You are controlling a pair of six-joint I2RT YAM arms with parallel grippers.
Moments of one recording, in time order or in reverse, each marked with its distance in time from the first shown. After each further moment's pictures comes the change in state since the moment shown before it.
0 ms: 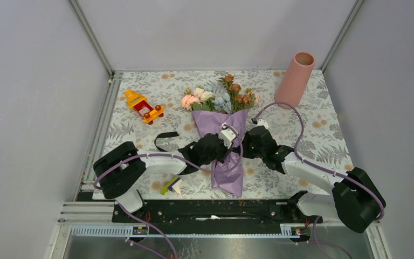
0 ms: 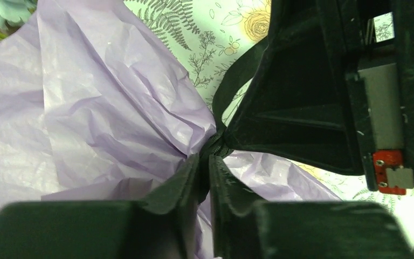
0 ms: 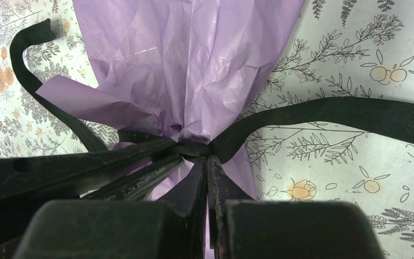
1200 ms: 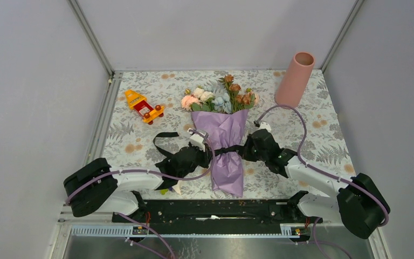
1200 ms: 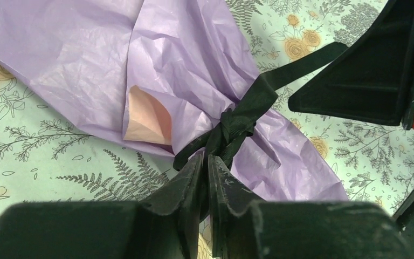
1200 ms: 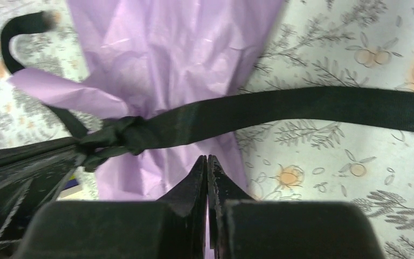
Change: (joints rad) left arm 0.001 -0.292 -0.339 0.148 -0.206 -0.313; right arm 0.001 -0.050 -0.047 -0.034 0.023 0.001
